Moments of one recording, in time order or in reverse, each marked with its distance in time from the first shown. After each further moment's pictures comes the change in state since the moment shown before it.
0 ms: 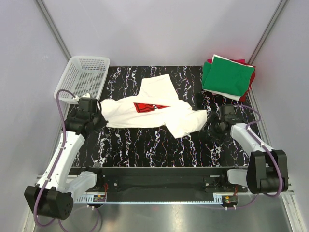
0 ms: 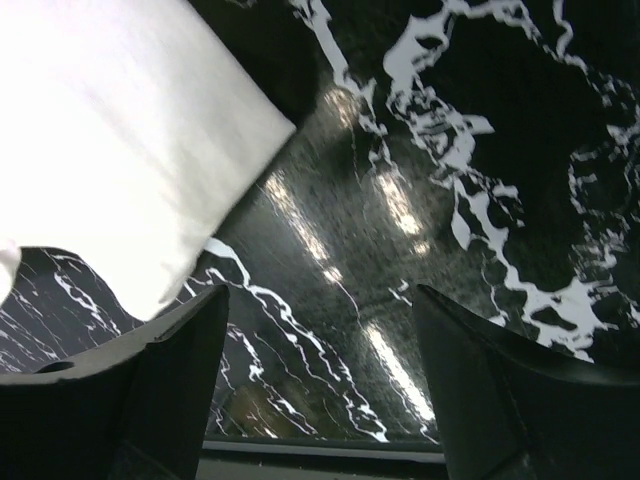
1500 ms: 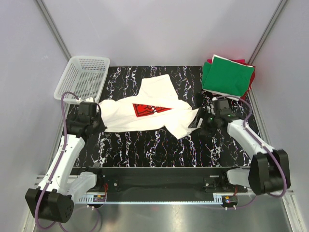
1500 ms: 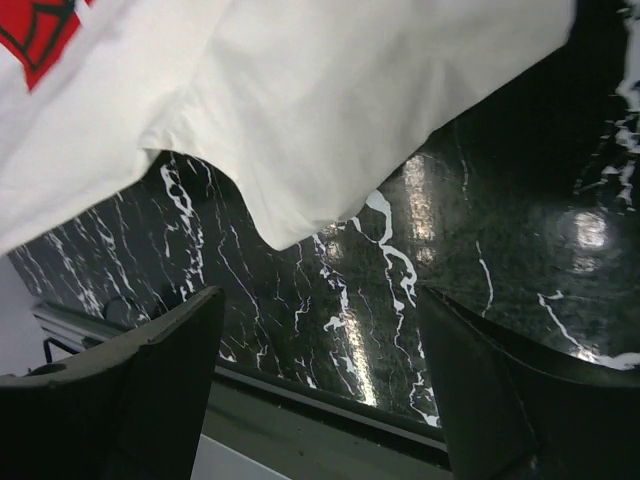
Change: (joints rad) left arm 0.019 -0.035 -0.064 -0.030 0.010 0.182; right arm 0.094 -0.009 0.117 0.021 -0.188 -0.100
